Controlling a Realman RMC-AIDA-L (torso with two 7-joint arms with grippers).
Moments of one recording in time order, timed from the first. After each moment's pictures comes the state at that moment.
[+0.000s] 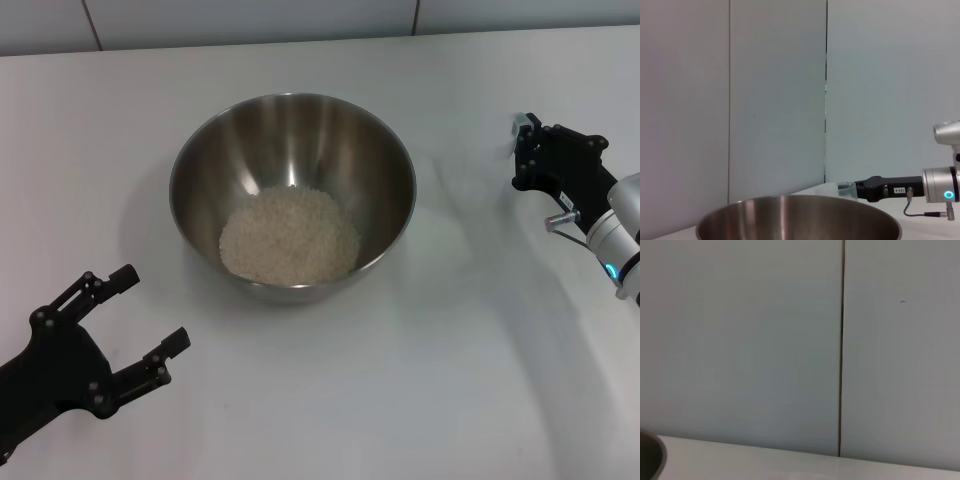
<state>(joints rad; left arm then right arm) -0.19 -2.06 0.69 0.27 1.66 1.72 -0.58 0.48 2.09 0.75 0.14 -2.34 -1.00 0.18</state>
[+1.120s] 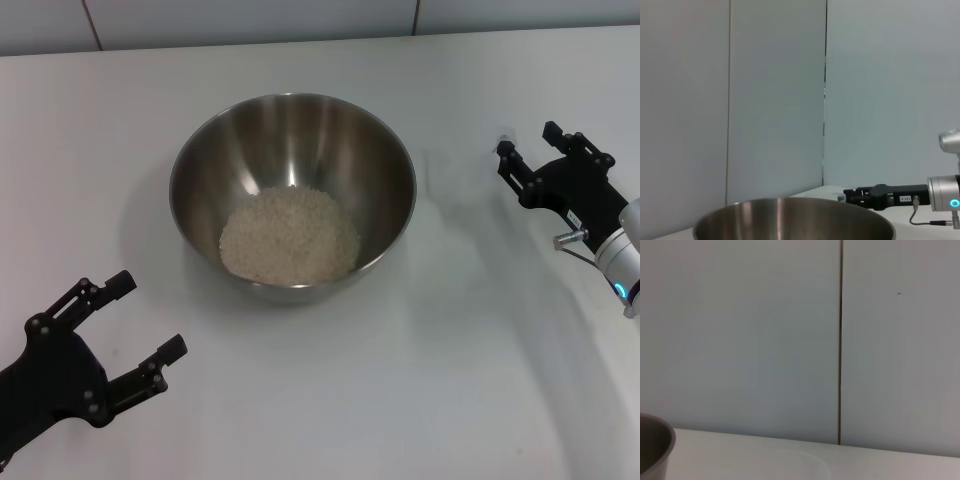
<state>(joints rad) -0.18 -2.06 0.69 0.27 1.66 1.74 -0.58 0.44 2.08 0.72 0.15 -2.34 -1.03 0.19</state>
